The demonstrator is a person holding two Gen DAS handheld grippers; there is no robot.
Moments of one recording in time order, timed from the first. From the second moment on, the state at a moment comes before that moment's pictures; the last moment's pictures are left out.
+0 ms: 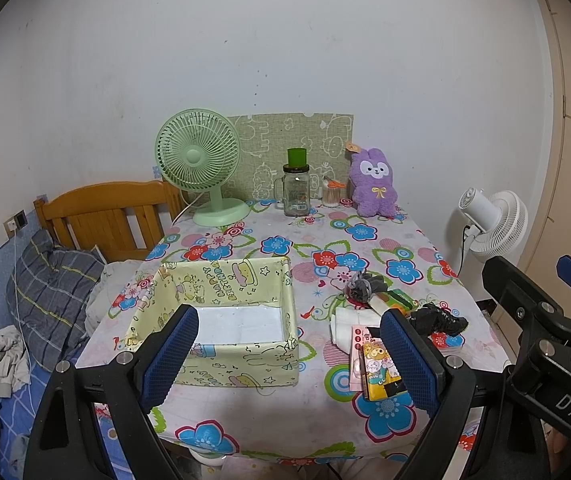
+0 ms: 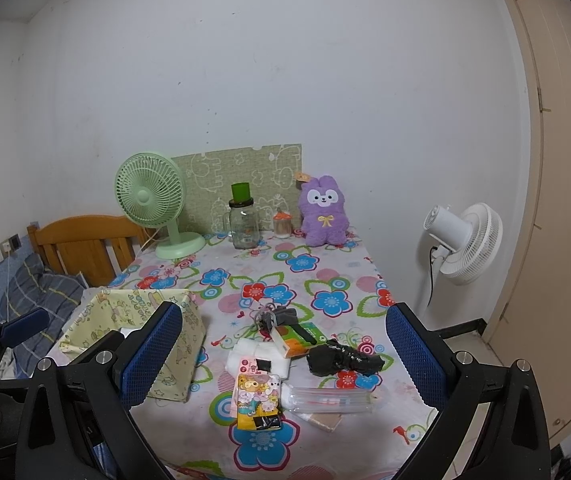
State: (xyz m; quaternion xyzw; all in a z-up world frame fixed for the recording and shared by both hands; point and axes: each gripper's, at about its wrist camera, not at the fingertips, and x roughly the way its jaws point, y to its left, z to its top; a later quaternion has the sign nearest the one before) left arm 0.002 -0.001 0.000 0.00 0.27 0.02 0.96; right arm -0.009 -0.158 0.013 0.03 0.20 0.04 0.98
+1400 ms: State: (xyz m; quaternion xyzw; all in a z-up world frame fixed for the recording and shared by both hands) left arm 0.024 -0.031 -0.021 -0.01 0.28 0.01 0.96; right arm 0.015 -0.178 -0.005 0.03 0.21 0.04 0.98
